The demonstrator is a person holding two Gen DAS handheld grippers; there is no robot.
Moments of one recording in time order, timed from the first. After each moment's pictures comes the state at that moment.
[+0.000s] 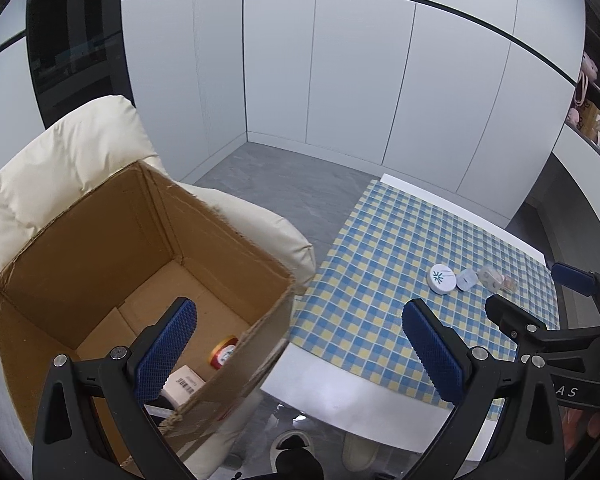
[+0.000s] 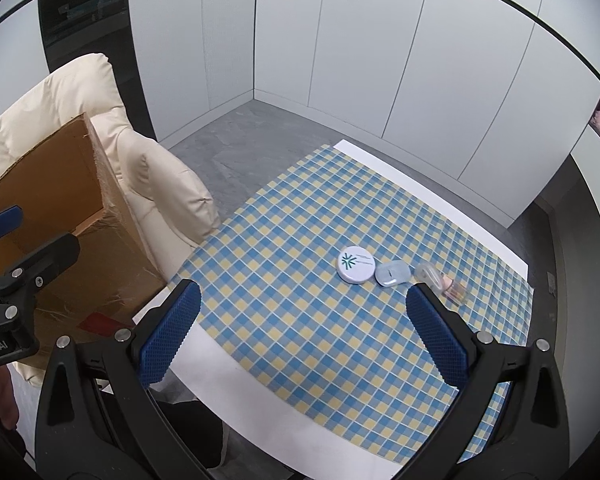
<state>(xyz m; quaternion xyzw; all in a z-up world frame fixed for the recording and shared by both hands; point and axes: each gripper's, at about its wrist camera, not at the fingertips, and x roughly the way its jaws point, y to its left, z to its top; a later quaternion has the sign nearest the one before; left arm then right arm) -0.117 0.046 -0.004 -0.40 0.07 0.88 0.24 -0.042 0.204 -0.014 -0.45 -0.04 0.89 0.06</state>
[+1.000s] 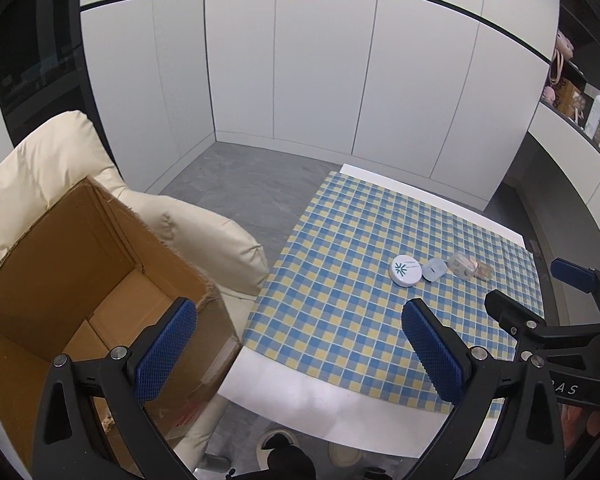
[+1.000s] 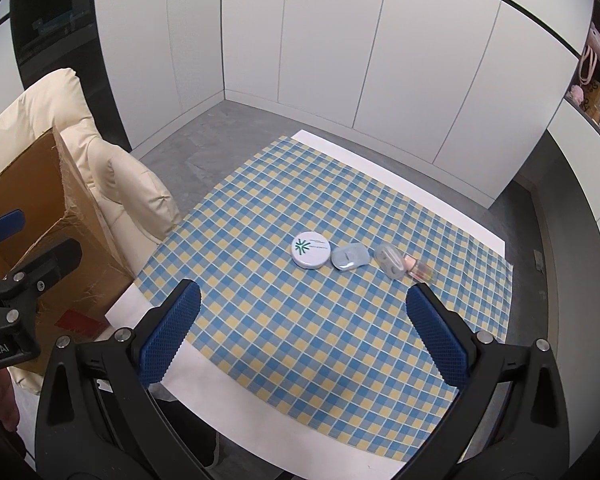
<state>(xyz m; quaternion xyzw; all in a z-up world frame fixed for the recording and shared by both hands) -0.101 0.099 -0.004 -0.41 0.09 0.86 0.28 -0.024 0.255 -0.011 -0.45 -0.02 0.89 0.10</state>
